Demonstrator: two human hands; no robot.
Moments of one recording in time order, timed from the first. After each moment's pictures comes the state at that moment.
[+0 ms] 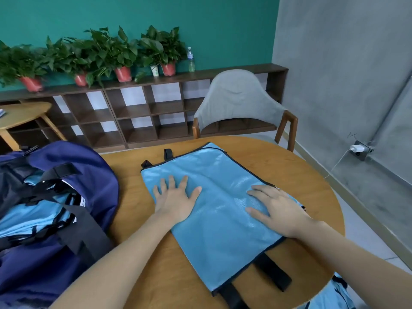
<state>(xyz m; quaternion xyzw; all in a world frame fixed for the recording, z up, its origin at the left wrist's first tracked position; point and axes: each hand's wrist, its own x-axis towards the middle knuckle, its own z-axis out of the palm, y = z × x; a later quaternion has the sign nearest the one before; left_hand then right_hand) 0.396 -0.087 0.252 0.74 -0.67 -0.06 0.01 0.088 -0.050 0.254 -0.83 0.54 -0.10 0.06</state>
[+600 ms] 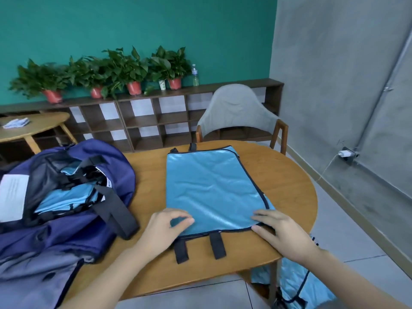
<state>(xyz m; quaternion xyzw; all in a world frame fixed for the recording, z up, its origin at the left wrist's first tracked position) 0.432 0.067 0.252 0.55 -0.74 -0.17 0.34 0.076 0.075 0.251 -0.81 0.53 -0.21 0.14</state>
